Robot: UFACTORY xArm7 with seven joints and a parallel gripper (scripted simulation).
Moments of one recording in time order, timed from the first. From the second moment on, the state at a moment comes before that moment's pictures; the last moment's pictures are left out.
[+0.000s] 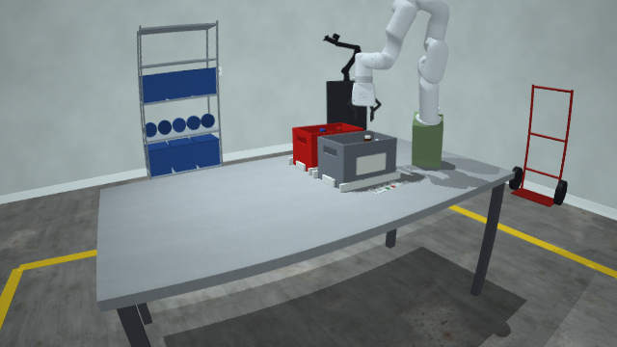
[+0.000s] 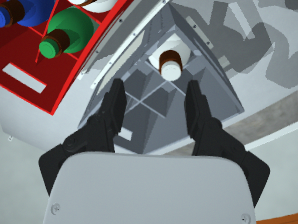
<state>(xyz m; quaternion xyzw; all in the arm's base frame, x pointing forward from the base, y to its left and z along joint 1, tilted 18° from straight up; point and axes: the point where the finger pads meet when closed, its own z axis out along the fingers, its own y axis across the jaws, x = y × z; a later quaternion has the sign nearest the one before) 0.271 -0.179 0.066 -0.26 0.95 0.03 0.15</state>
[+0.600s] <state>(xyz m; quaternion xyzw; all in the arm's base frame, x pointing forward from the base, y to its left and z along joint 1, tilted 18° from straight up) 0.254 -0.252 0.050 -0.26 0.95 0.03 0.15</state>
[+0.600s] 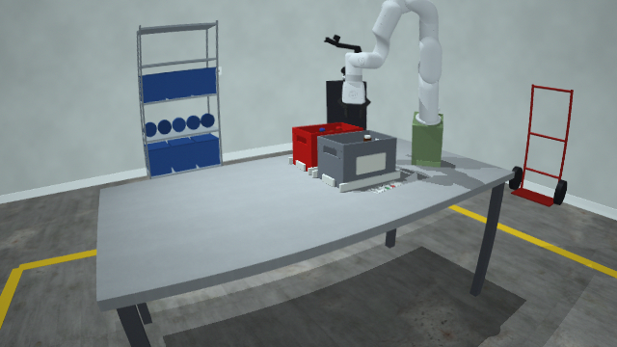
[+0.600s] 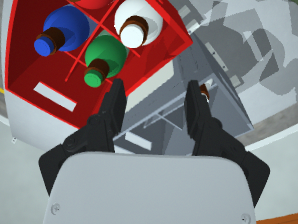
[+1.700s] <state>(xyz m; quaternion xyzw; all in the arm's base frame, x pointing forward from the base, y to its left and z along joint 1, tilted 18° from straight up) 0.250 -0.288 0.028 -0.26 0.95 0.03 0.16</state>
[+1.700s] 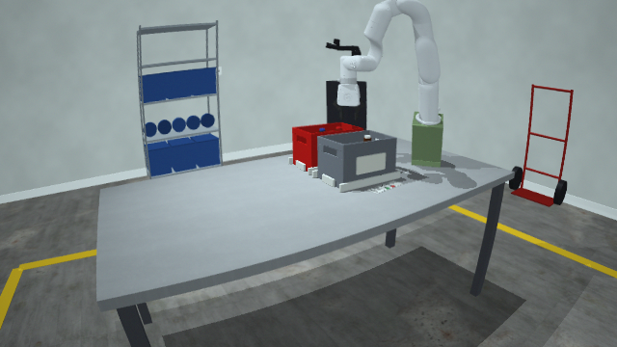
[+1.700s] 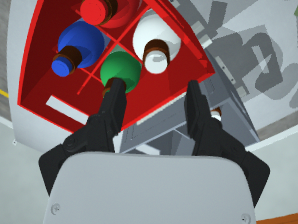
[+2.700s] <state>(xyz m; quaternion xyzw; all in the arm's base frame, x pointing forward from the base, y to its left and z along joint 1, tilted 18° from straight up) 0.260 -0.283 -0.005 -0.26 0.95 0.03 0.16</state>
